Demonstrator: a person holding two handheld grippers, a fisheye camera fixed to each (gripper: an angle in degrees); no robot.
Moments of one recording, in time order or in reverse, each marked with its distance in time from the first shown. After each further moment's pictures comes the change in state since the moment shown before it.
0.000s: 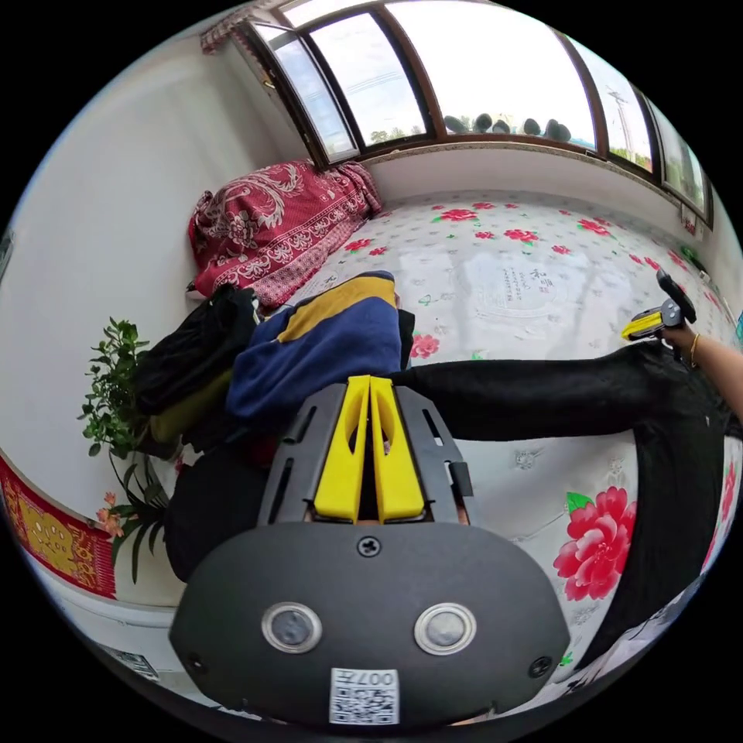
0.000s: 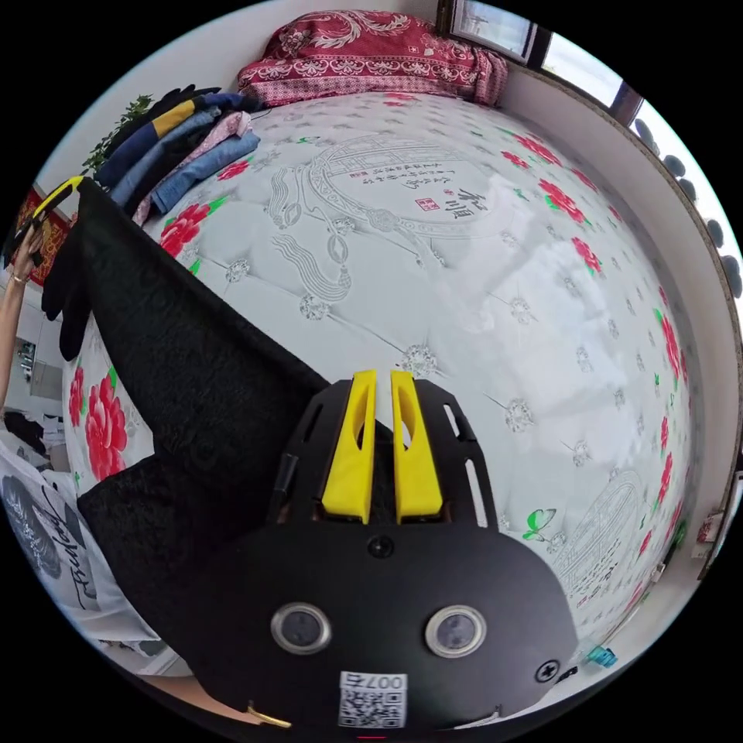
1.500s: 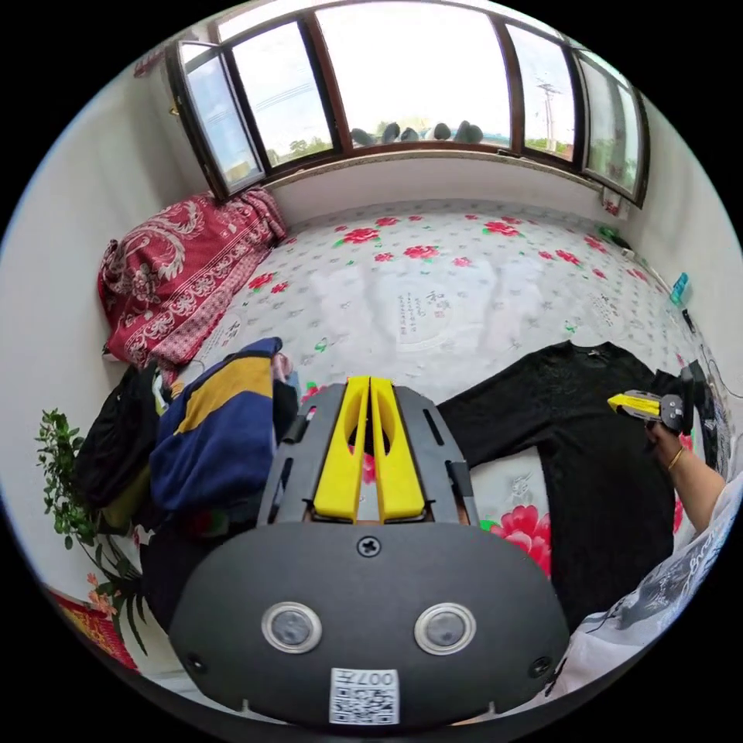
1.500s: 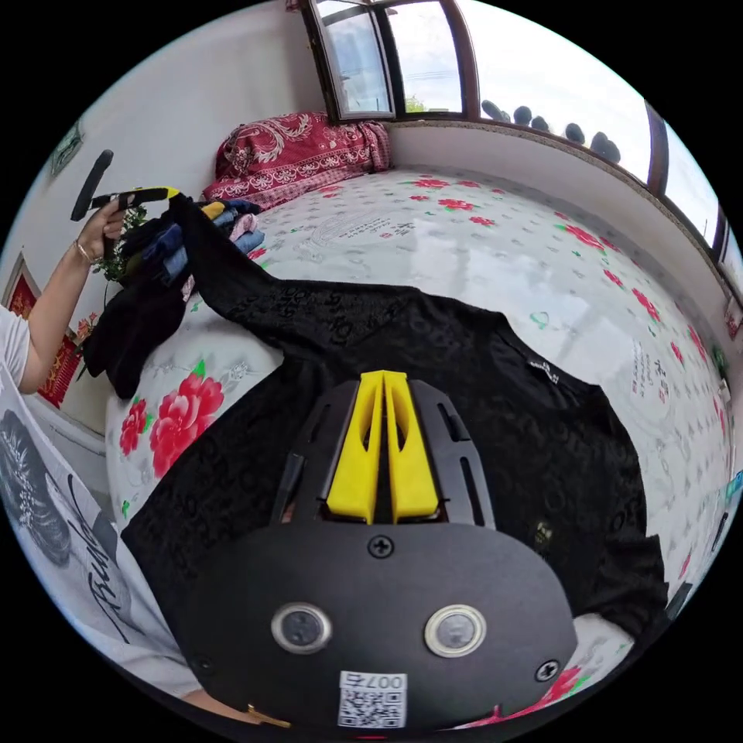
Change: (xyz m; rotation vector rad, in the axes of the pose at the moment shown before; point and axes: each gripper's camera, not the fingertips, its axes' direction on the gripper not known) left arm 0.104 -0.077 0.013 0.072 0.307 0.170; right arm -0.140 0.251 -0.079 0.362 -0.011 0.376
